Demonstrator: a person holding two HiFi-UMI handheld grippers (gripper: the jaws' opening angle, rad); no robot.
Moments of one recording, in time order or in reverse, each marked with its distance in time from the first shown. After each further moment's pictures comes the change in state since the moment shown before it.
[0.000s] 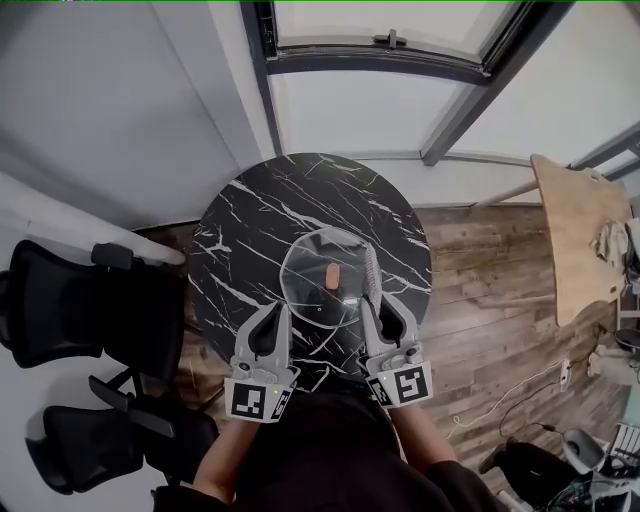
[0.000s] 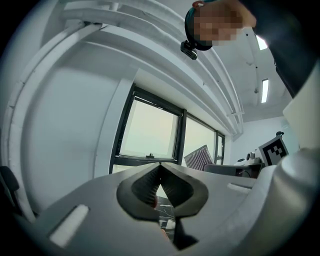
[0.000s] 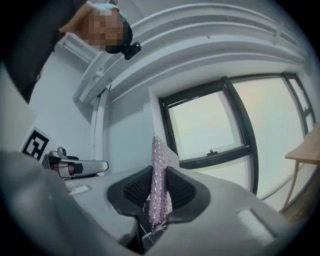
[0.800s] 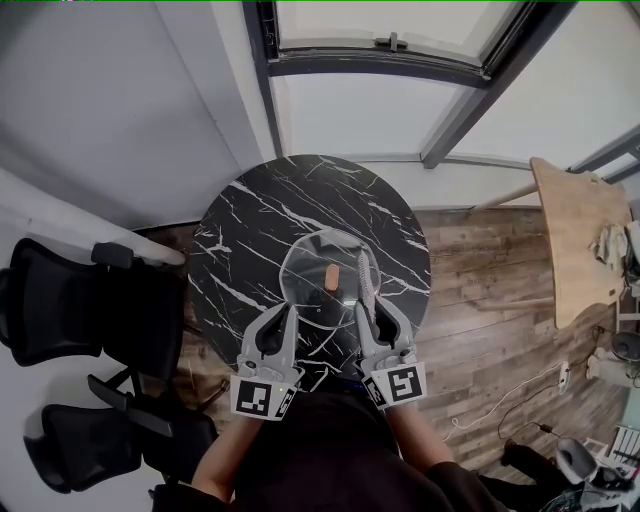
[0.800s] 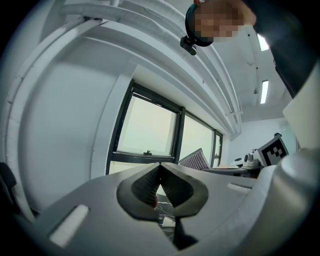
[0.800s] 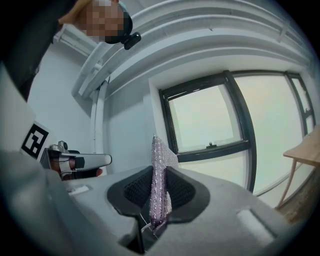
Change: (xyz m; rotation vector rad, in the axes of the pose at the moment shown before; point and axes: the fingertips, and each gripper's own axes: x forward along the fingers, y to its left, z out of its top) left arm 0.003 -0.009 -0.013 -0.016 0.023 -0.022; right arm -0.002 0.003 -0.023 -0.007 0.086 0.000
